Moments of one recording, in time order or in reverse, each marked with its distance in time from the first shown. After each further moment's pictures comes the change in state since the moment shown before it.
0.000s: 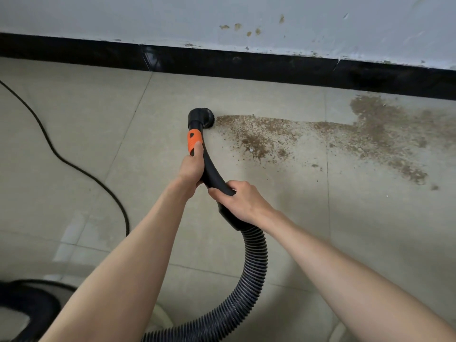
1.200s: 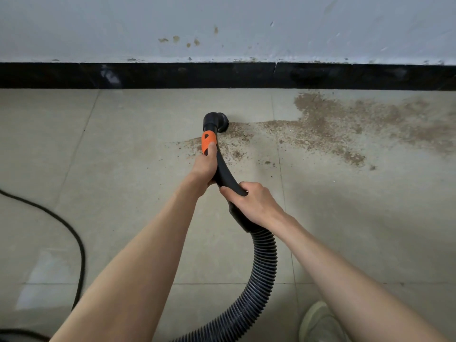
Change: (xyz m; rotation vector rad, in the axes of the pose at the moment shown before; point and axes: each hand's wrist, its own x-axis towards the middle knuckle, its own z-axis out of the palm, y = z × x) left_hand -0.020 0.008 0.116 0.111 -0.297 0.039; right_hand -0.047 0.057 -0.075 0.066 0.228 0.131
